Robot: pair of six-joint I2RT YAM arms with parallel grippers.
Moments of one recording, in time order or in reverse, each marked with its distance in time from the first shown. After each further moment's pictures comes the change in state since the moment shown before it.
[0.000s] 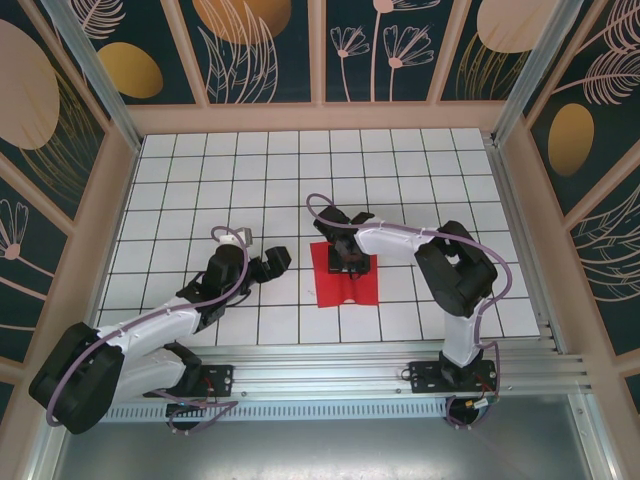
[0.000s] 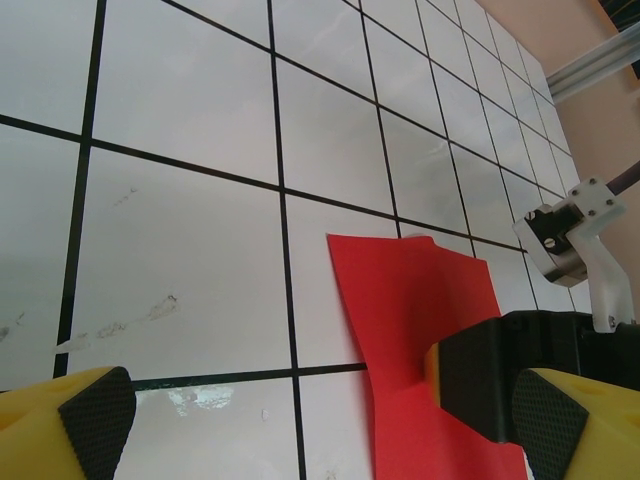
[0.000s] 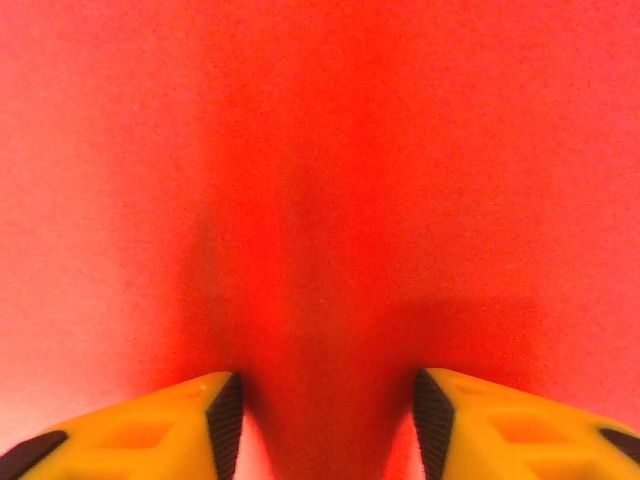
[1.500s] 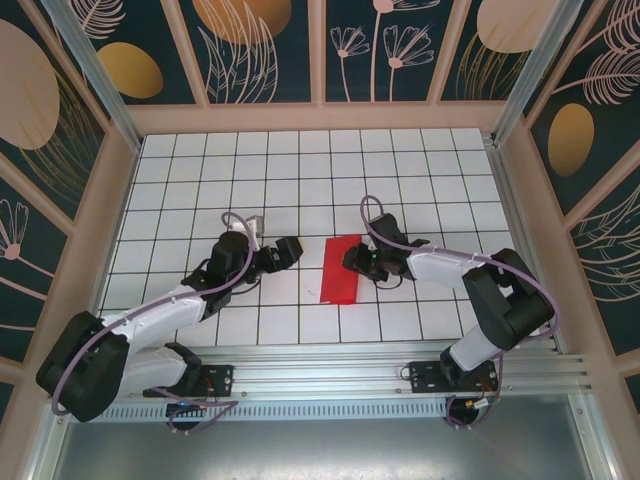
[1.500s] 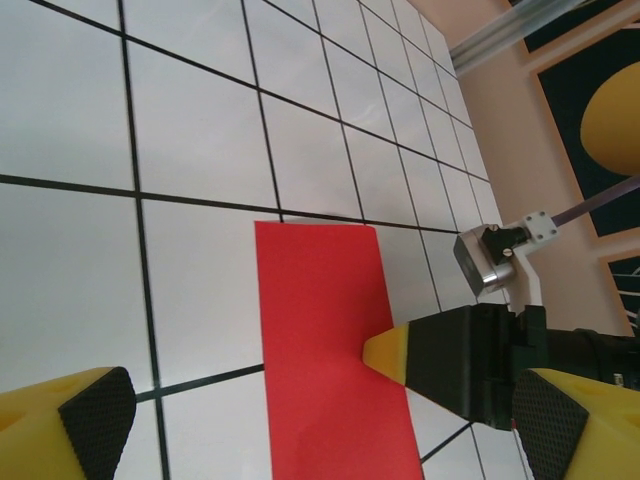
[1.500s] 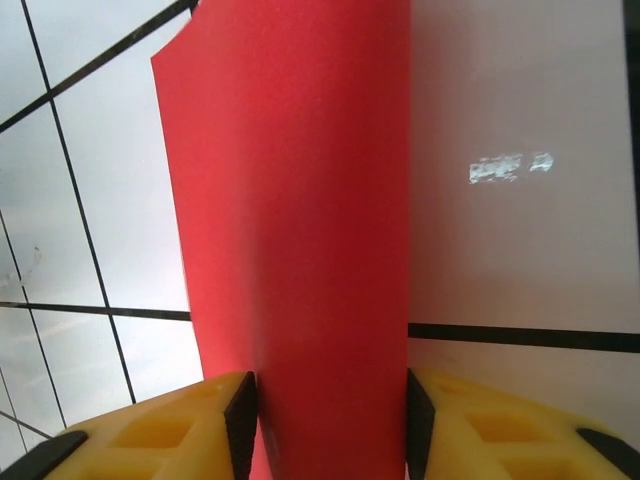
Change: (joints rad) left arm 0.000 0.084 0.121 0.032 0.186 -0.028; right arm -0.204 -0.337 -0.496 0.581 -0.356 0.113
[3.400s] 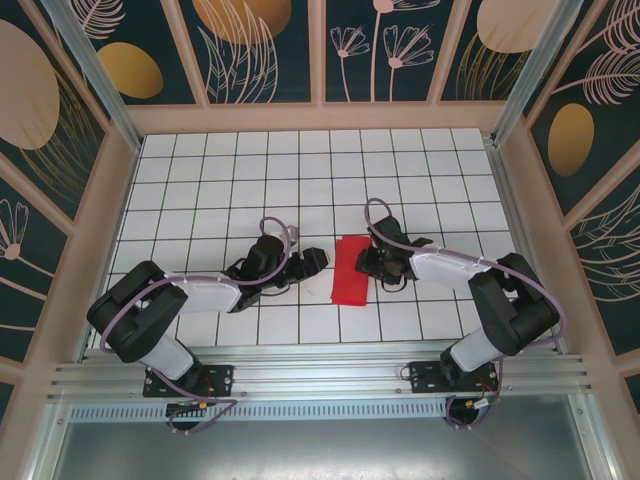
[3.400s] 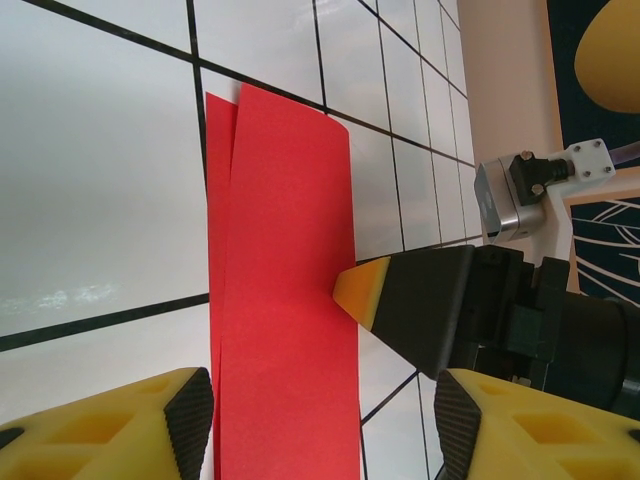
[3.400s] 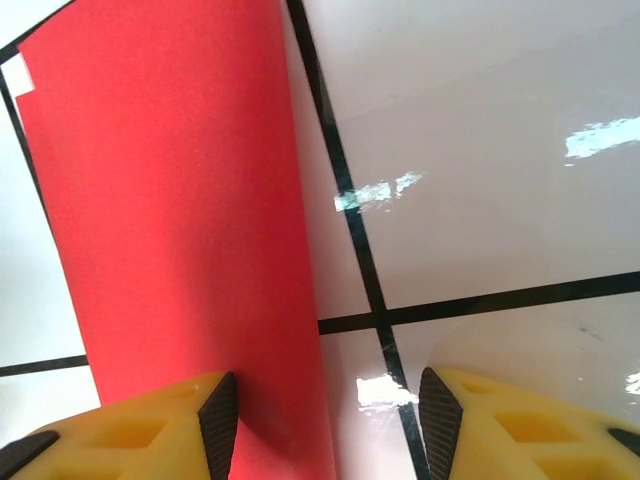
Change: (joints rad) left arm -0.146 0.362 0.062 0.265 0.071 -0.212; right arm 0.004 -0.031 0.015 -0.179 0.214 -0.009
